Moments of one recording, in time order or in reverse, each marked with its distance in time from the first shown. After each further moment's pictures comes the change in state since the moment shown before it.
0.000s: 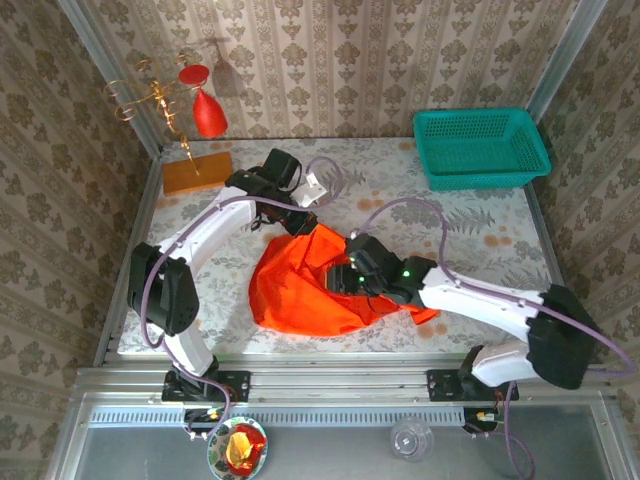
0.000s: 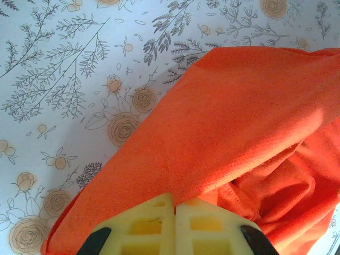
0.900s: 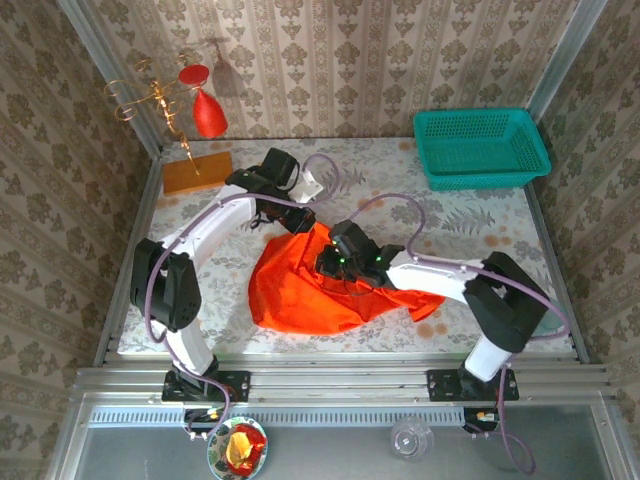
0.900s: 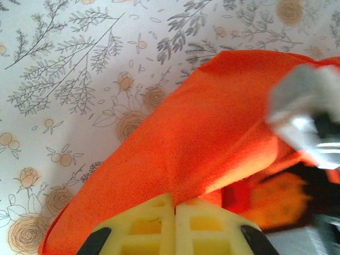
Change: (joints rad) left arm 0.030 0.032 0.000 0.026 -0.001 -0.037; right arm -0.070 0.241 0.069 0.254 -0.074 0.159
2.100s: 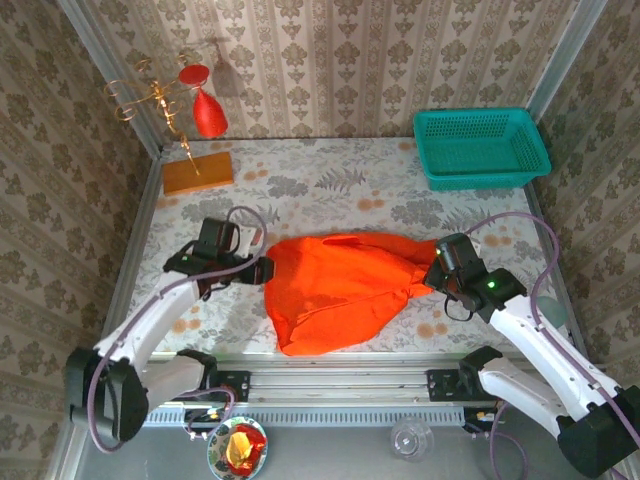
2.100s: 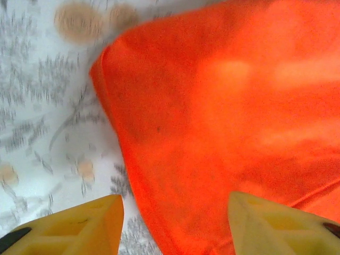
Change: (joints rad) left arm 0.168 -0.720 -0.824 0.241 -0.071 -0.469; right arm -0.391 -0.768 -0.262 -0.729 0.319 -0.201
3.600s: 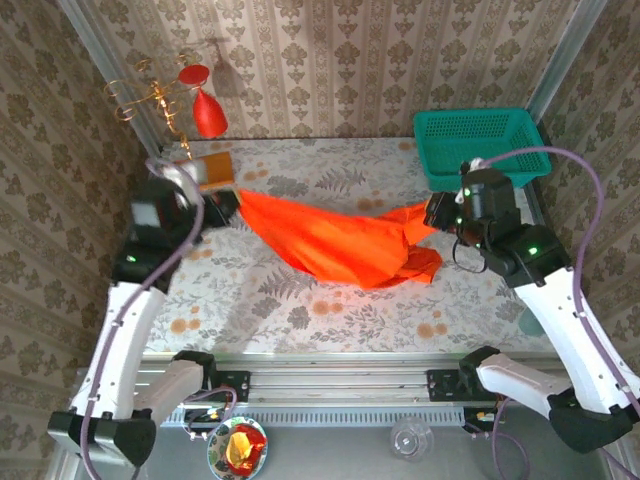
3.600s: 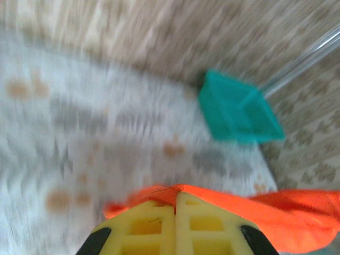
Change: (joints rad) left arm 0.202 -0.064 0.542 0.074 0.140 -0.261; right arm 0.000 0.169 0.694 -0.079 -0.091 -0.166
